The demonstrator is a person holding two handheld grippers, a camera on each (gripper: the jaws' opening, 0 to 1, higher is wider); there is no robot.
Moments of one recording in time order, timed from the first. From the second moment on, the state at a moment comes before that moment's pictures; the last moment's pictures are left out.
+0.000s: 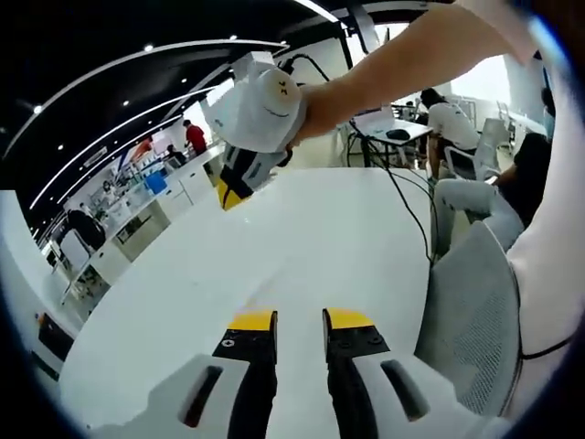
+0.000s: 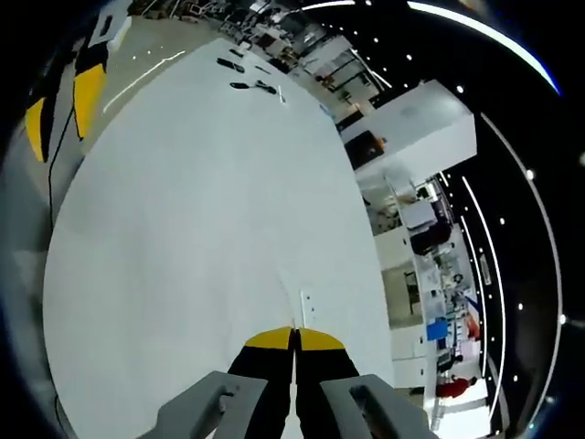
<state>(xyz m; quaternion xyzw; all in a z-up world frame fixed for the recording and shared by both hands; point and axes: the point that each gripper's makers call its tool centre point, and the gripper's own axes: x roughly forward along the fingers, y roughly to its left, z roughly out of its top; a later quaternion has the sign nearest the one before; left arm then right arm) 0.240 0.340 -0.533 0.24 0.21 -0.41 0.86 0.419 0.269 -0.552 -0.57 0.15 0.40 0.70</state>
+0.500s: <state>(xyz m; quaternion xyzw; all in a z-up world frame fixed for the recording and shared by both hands) 0.238 0.344 -0.546 0.23 0.22 -0.41 0.86 0.374 0.274 -0.604 -0.55 0.16 0.42 0.70</state>
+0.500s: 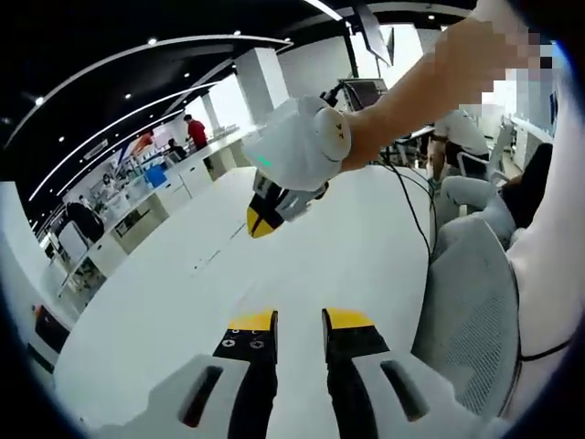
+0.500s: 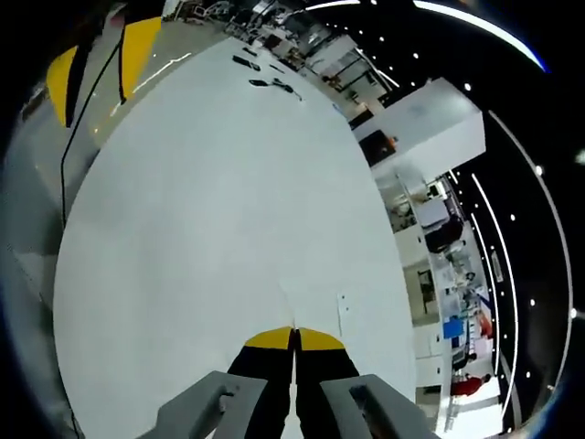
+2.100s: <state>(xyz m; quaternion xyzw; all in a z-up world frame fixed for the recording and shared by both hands) 0.204 0.354 -0.588 0.20 0.26 -0.40 0.85 0.297 0.290 -0.699 -0.48 0.24 0.45 0.72</state>
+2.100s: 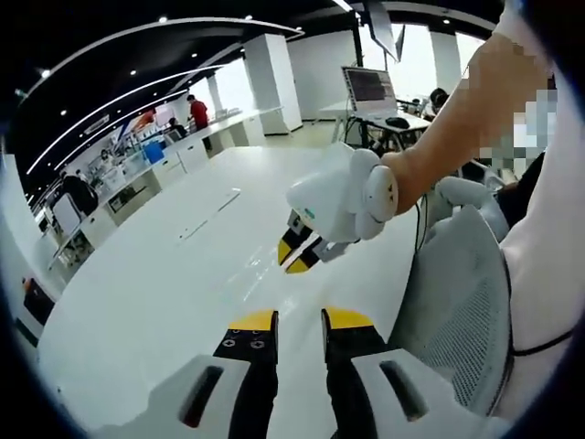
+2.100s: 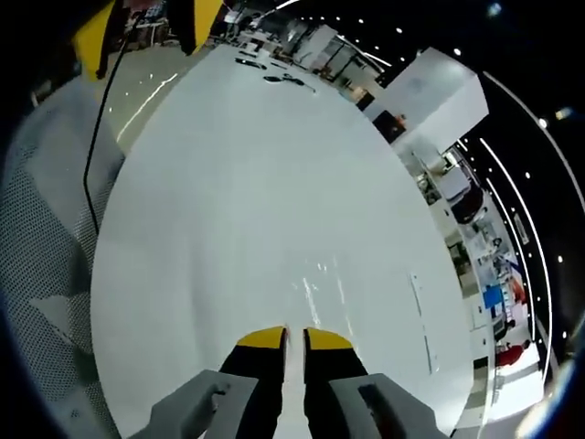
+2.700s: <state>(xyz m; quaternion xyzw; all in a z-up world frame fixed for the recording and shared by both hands) 0.186 0.372 -0.613 0.18 0.29 -0.38 0.86 0.280 0.288 -0.717 -0.46 0.26 0.47 0.71</state>
